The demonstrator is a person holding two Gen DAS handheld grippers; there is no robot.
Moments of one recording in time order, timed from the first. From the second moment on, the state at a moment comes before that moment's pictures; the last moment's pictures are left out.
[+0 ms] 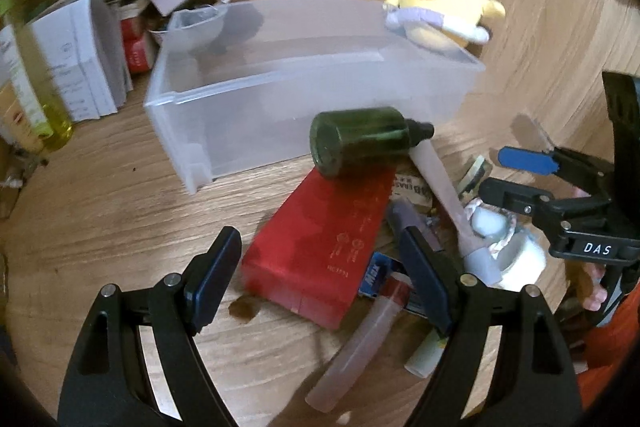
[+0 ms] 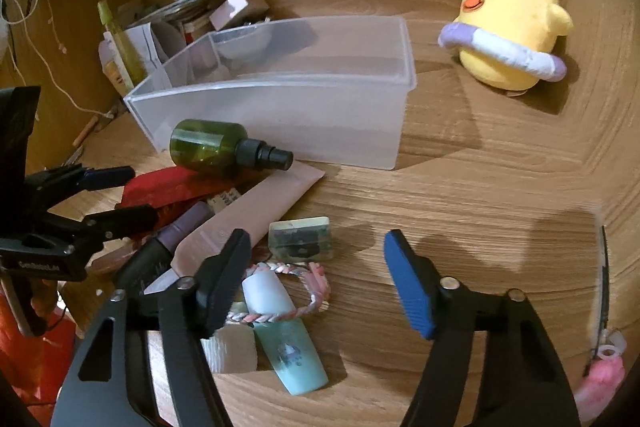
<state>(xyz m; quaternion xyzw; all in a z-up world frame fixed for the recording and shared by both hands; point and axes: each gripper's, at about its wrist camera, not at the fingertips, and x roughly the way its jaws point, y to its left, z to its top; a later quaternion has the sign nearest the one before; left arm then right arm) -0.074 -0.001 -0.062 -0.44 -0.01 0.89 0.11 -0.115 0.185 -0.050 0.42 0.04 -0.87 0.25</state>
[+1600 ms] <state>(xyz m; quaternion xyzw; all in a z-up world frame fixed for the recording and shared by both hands) -0.028 -0.003 -0.003 -0.38 0.00 0.92 0.12 -0.105 0.186 -0.026 0.38 0.02 -0.89 0.24</state>
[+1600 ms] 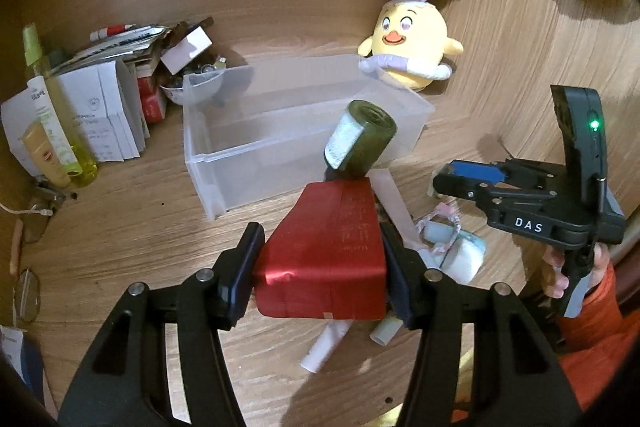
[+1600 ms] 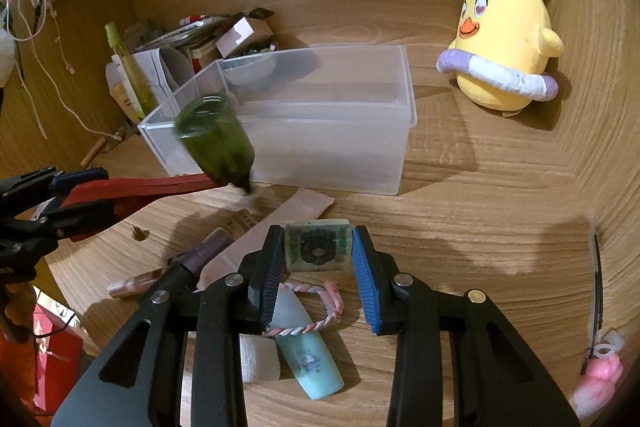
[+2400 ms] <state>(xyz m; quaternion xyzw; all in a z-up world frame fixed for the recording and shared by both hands) -0.011 -0.012 -0.006 -0.39 0.00 0.92 0.08 -0.116 0.176 -0.028 0.37 0.02 -0.89 0.27</state>
